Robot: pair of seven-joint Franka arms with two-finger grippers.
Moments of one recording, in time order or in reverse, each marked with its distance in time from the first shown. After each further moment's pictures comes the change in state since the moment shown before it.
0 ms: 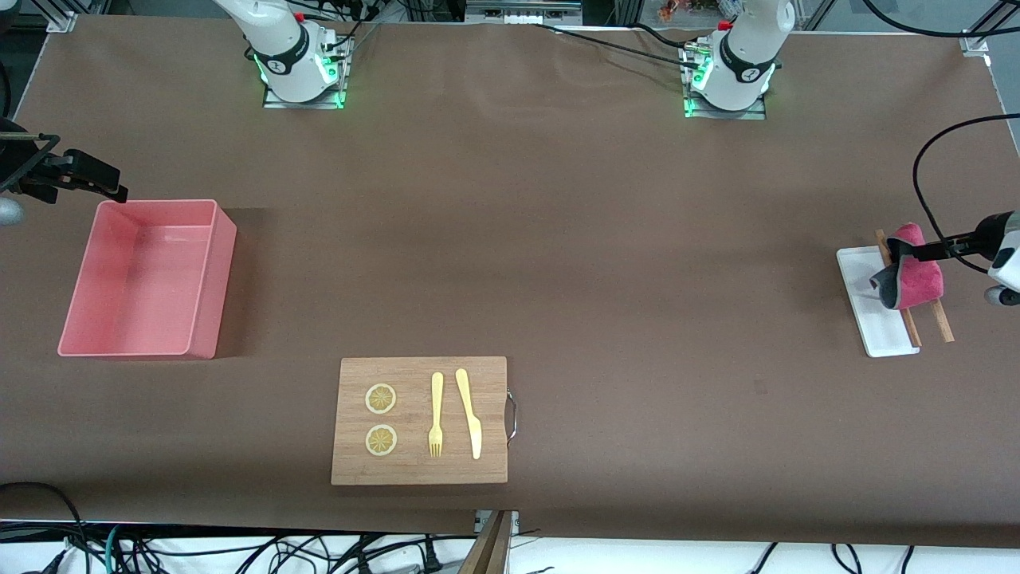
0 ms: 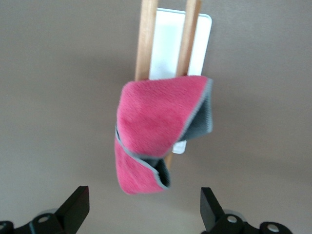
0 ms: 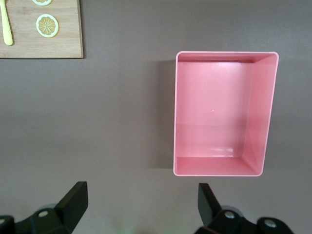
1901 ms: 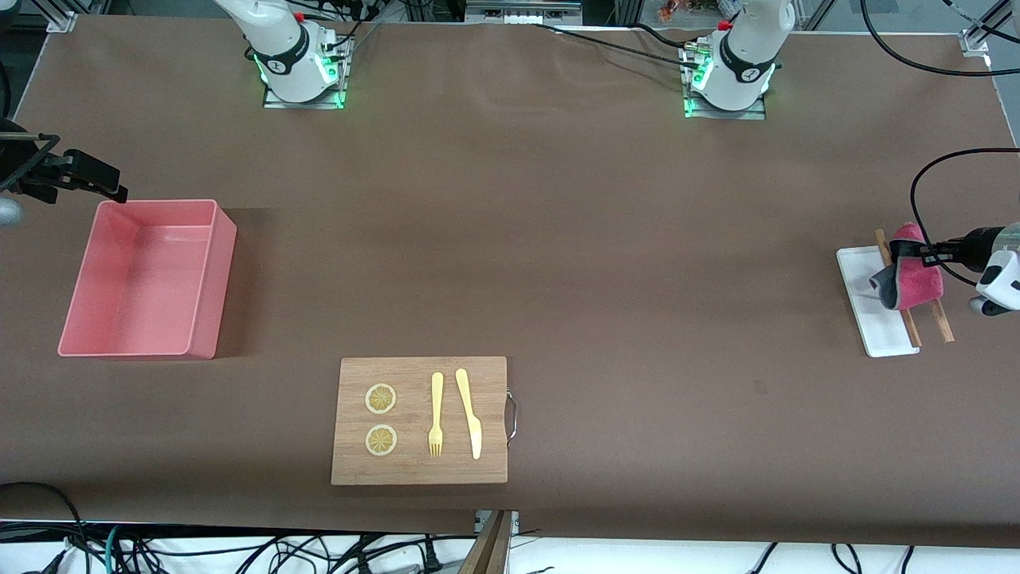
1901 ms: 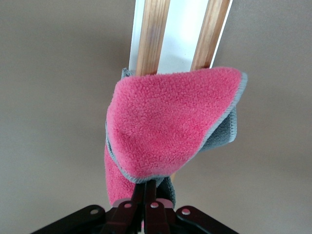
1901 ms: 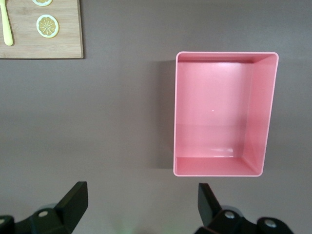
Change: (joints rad) left arm 0.042 0.111 -0.001 0.038 -0.054 -0.048 0.010; right arm 0.000 0.000 0.000 0.000 0.000 0.001 0.000
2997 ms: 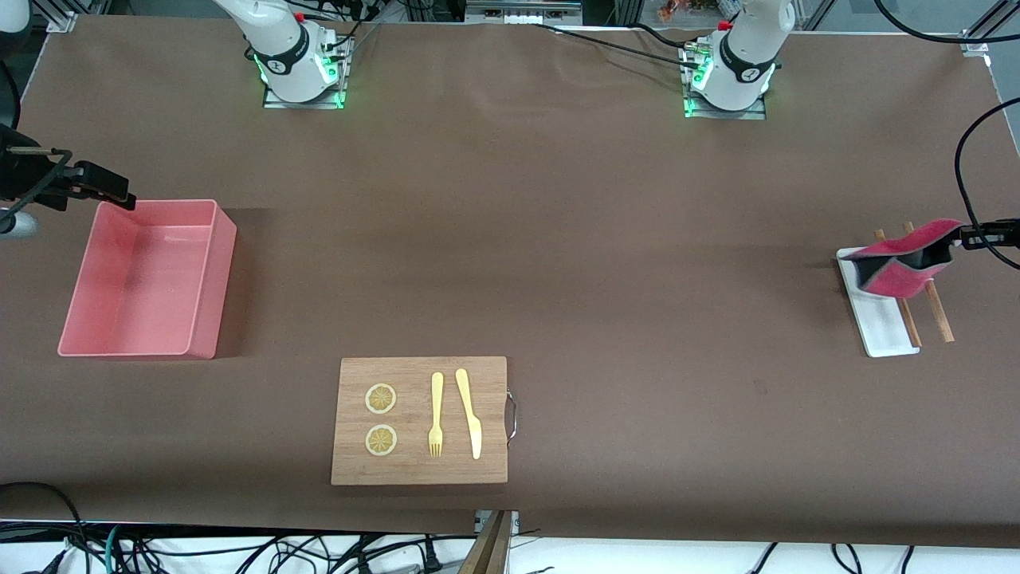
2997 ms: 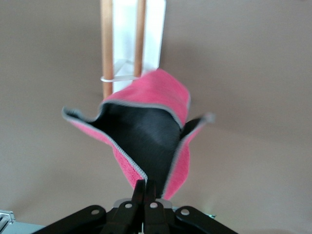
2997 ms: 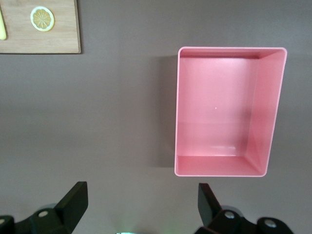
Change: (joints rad) left arm -0.011 -0.037 -0.149 0.363 -0.004 -0.427 -0.023; right arm 0.003 0.043 0.001 -0.002 0.002 0.000 0.000
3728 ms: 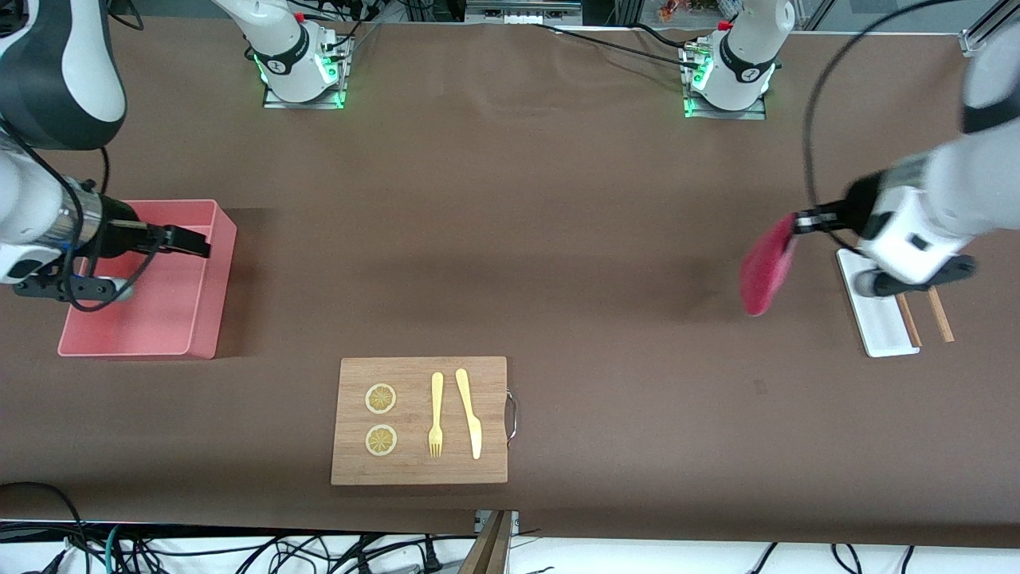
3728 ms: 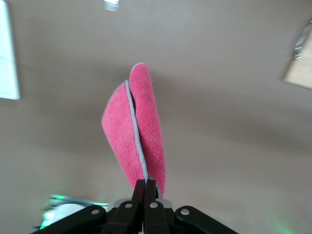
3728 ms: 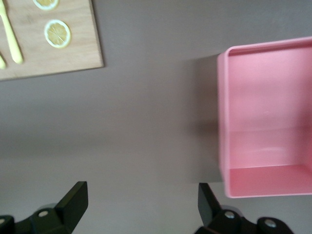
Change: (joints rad) left arm -0.169 0.000 -0.457 0.170 -0.124 0.004 -0.701; right arm 0.092 0.141 0.008 -0.001 0.099 0.125 0.236
